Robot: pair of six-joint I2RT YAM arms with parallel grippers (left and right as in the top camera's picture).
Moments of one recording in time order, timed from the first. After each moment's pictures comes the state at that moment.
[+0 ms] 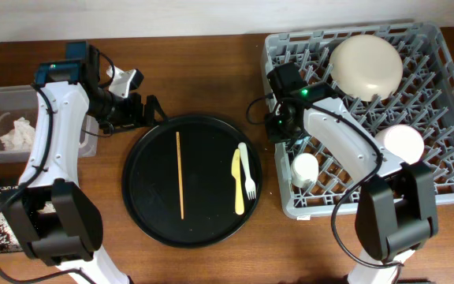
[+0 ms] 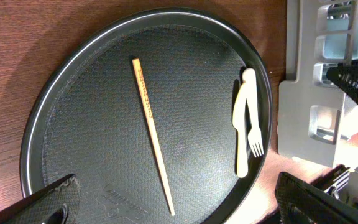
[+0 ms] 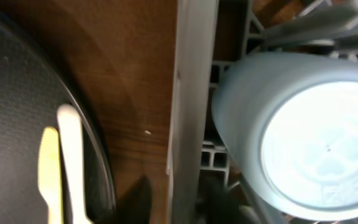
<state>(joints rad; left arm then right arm) 0.08 1.92 1.77 -1.32 0.52 0.14 0.34 1.90 1.50 -0.94 0.02 0.22</state>
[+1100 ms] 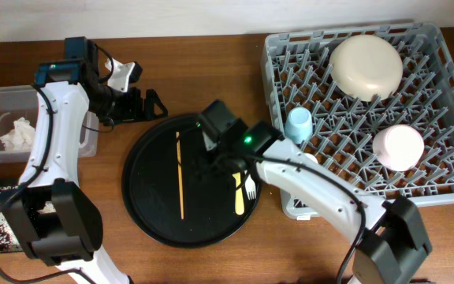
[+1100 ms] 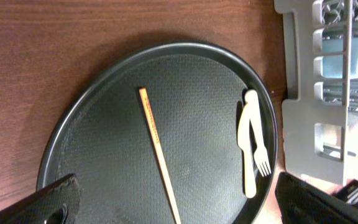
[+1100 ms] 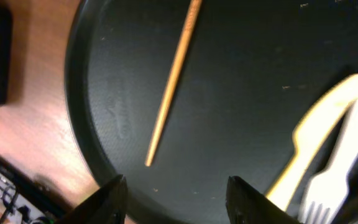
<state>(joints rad) 0.08 1.92 1.77 -1.23 0.52 0.14 0.77 1.79 1.48 -0.83 -0.22 0.51</state>
